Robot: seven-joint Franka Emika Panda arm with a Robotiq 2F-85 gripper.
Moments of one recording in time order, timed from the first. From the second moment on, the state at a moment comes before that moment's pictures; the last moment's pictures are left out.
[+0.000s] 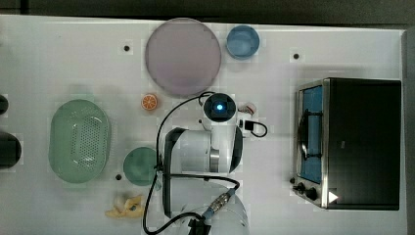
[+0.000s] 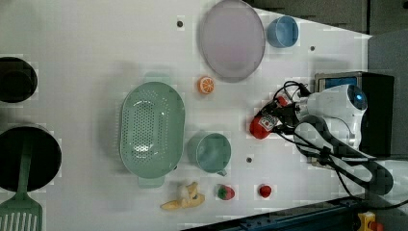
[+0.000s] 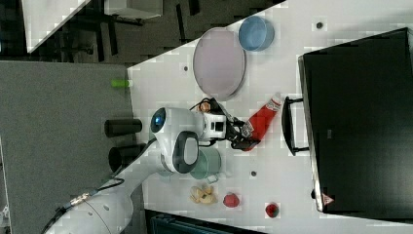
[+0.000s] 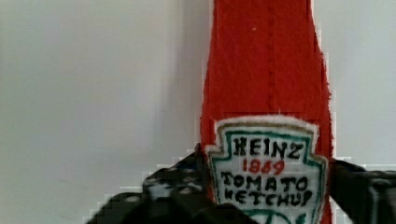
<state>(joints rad) 0.13 0.44 -0.15 -2.27 0.03 0.97 0.05</state>
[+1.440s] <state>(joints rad) 0.11 0.08 -0.16 -1.64 0.01 0.05 0.09</state>
